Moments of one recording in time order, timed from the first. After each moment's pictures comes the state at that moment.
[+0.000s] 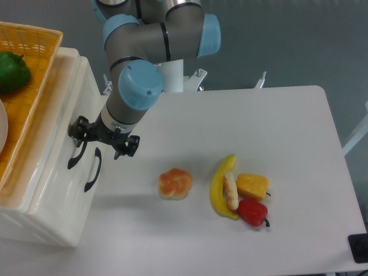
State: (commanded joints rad) arm 2.24 -1.83 -1.62 -1.37 1.12 0.39
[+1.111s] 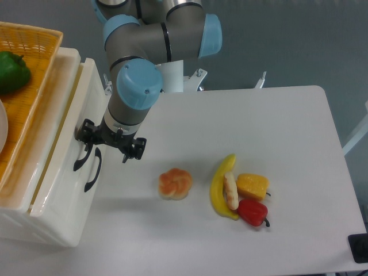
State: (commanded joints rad) arm 2.25 -1.83 -1.59 -1.34 1.19 0.40
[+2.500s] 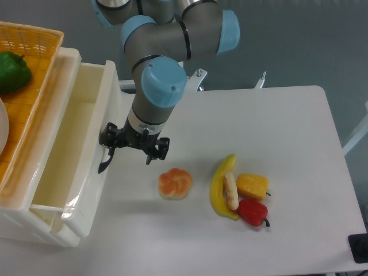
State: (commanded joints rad) arm 2.34 -1.83 -1.59 -1.34 1.24 0.41
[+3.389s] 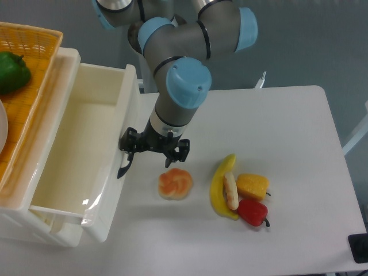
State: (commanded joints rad) arm 2.41 -1.86 -1.55 -1.34 1.24 0.43
